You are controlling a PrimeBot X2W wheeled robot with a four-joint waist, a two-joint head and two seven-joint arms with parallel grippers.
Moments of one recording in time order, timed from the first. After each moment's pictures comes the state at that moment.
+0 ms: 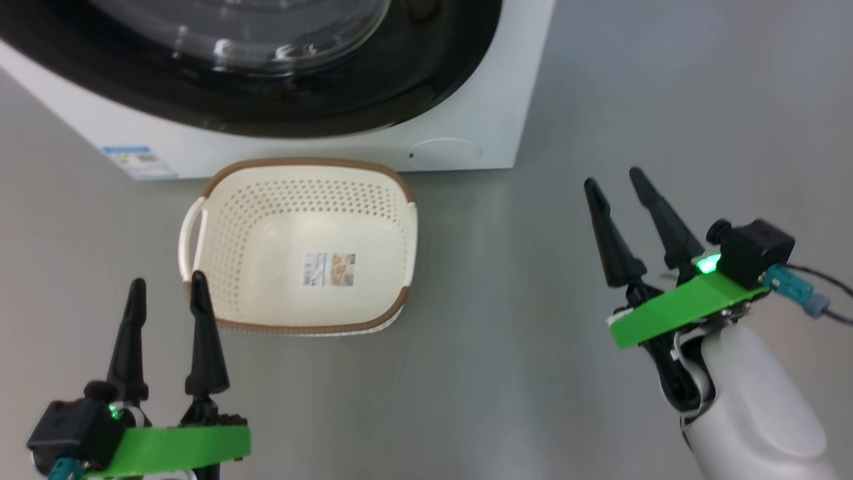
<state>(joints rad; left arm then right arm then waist) -0.09 0.03 -0.08 -0.08 -0.32 0.01 -0.25 -0.48 -0.17 0.21 0.33 0.49 0.13 -0.26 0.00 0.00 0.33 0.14</state>
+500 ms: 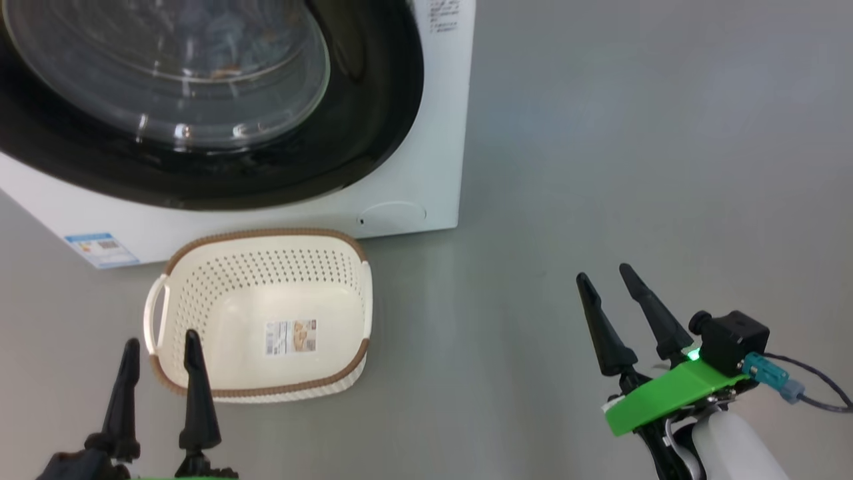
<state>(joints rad) 0.04 0.03 -0.03 -0.08 -0.28 0.01 -0.25 -0.26 -0.12 0.18 0.29 0.43 0.13 -0.26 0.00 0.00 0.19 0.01</state>
